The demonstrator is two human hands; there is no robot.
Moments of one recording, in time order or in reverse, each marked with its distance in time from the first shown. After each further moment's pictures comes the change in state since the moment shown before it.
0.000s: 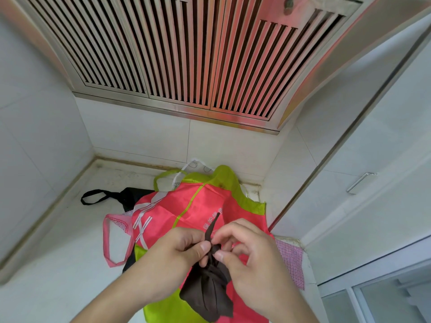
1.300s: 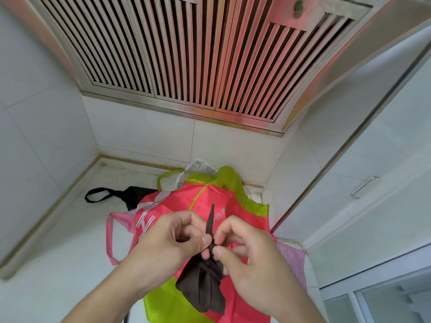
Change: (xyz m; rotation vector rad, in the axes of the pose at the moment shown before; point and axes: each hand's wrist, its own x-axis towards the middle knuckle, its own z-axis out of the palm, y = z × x) left_hand -0.005 0.010 -0.014 -0.298 0.107 0.022; right_hand 0.006 -0.018 -0.002 0.078 -0.103 0.011
